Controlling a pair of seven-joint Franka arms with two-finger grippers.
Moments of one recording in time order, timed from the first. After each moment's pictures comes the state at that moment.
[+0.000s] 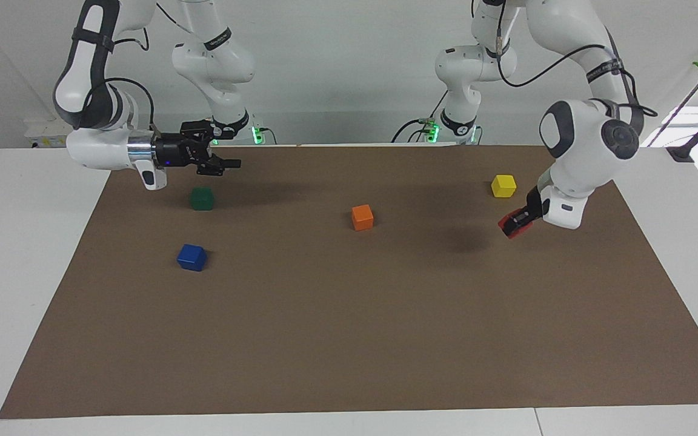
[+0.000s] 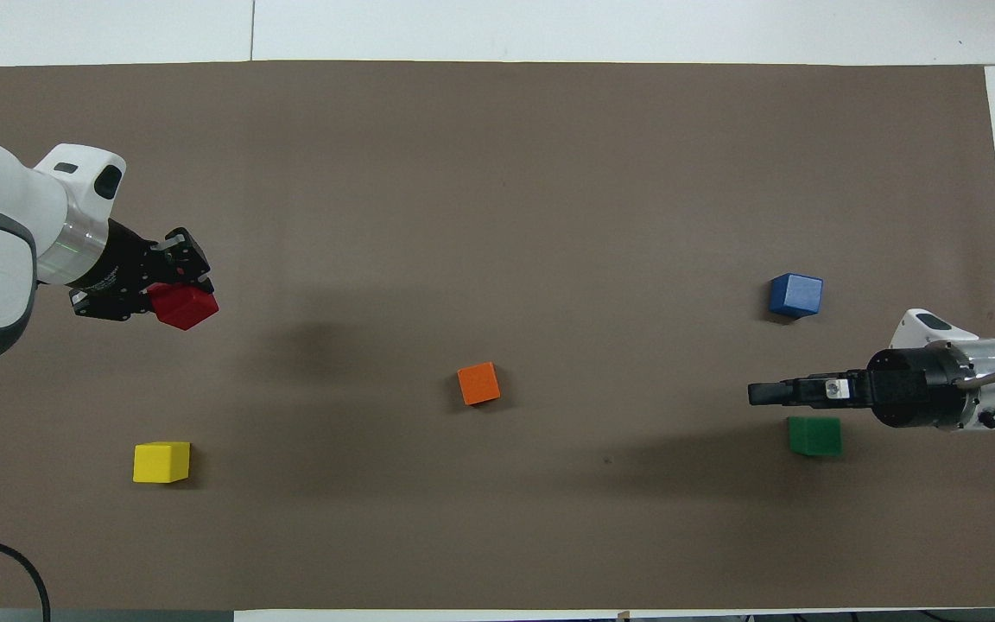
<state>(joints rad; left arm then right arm) -0.04 0.09 -0.06 -1.83 -0.17 1.77 -0.52 -0.17 -0.09 -0.13 -2.42 1.41 1.30 -0.70</state>
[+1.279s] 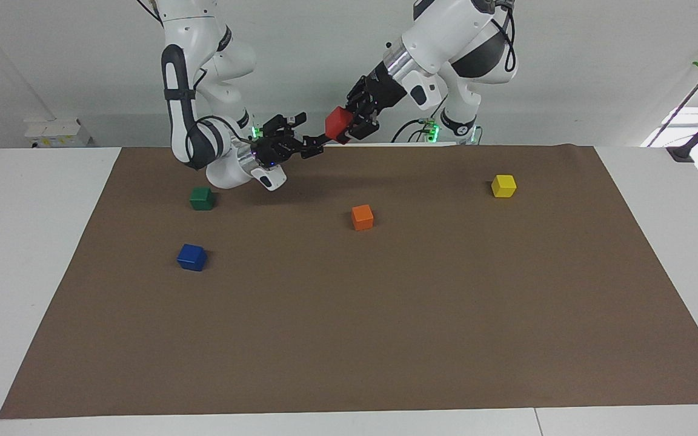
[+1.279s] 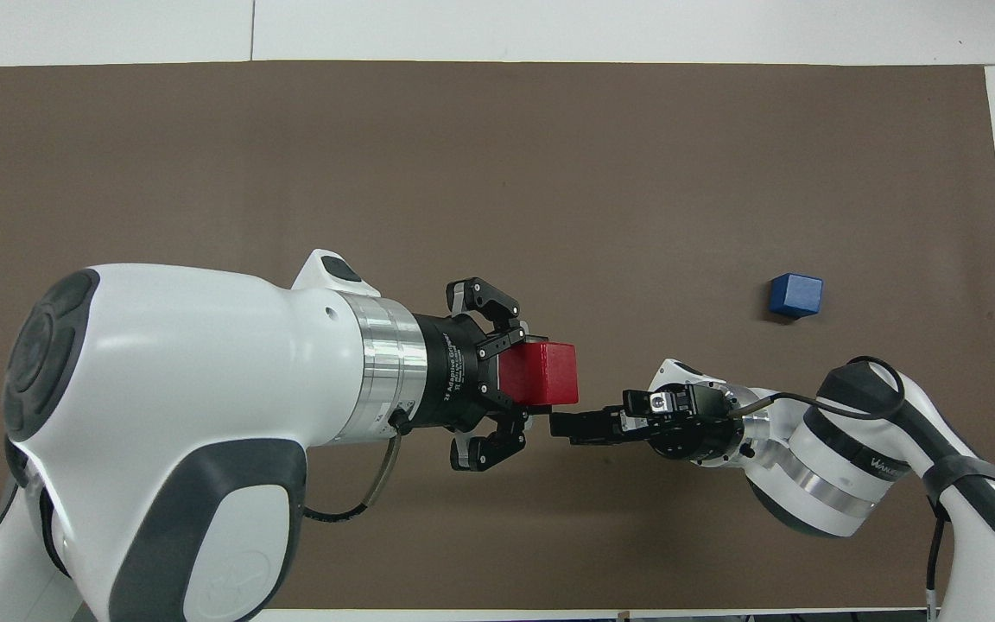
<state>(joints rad) -0.26 -0.10 -0.37 -1.83 -0.68 2.02 -1.96 0.36 0.03 -0.13 -2.59 2.21 1.18 -0.74</state>
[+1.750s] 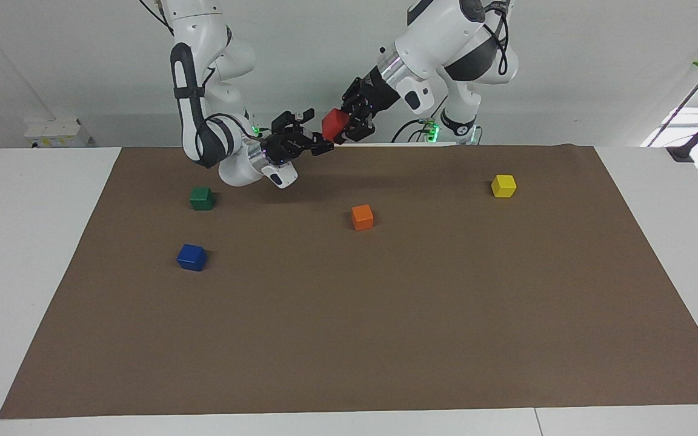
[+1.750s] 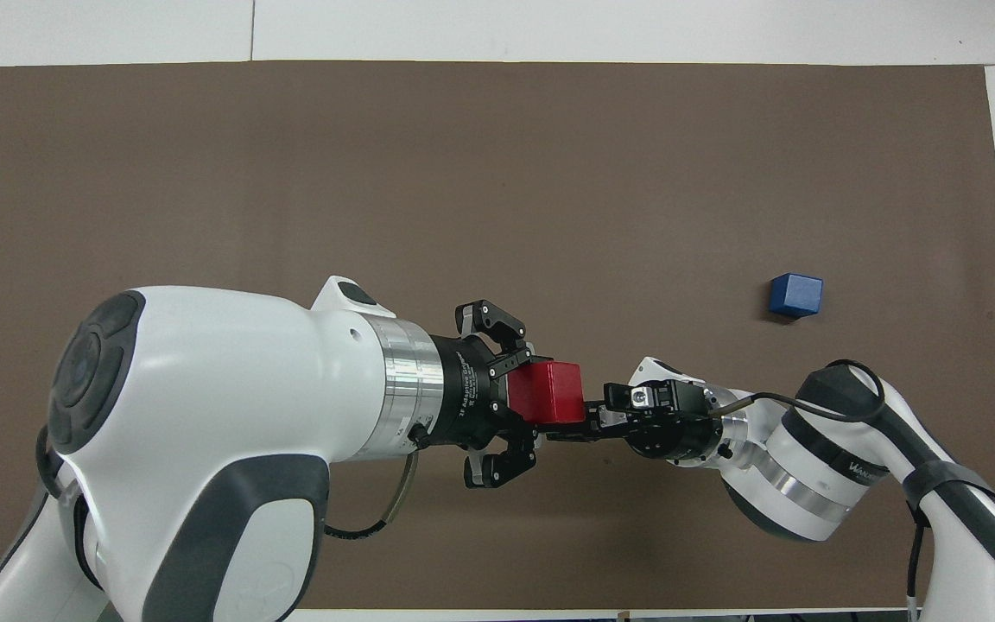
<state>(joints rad) -0.29 -0.12 -0.37 -1.88 -0.69 2.03 -2.01 0.43 0.03 -0.13 -2.57 2.31 1.20 -0.74</state>
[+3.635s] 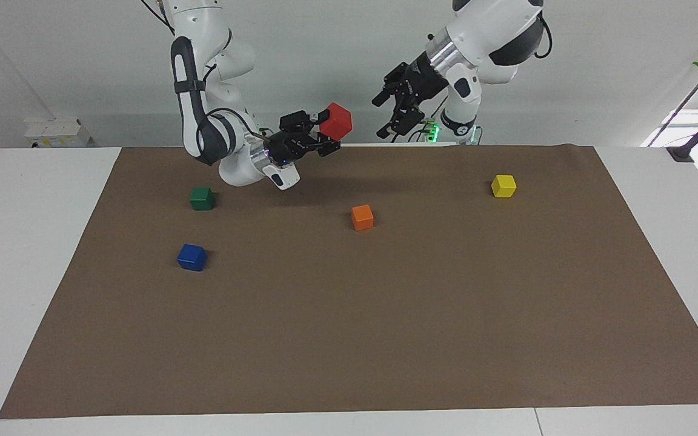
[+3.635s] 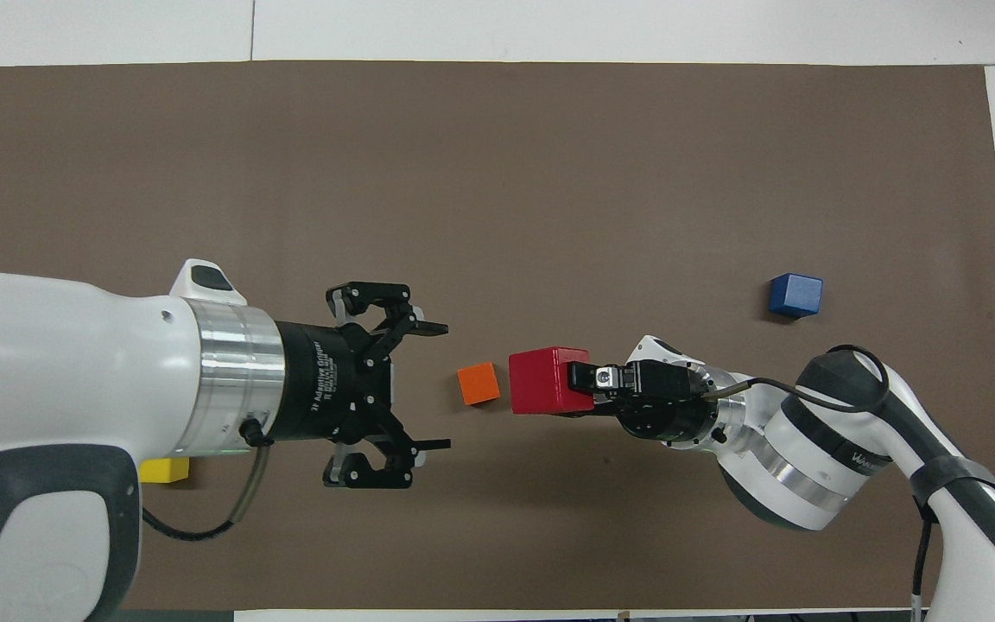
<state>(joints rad) -0.24 -0.23 -0.21 -1.93 -0.71 1.88 -1.82 0.44 0.02 -0.13 -2.50 2.33 1.30 -0.76</state>
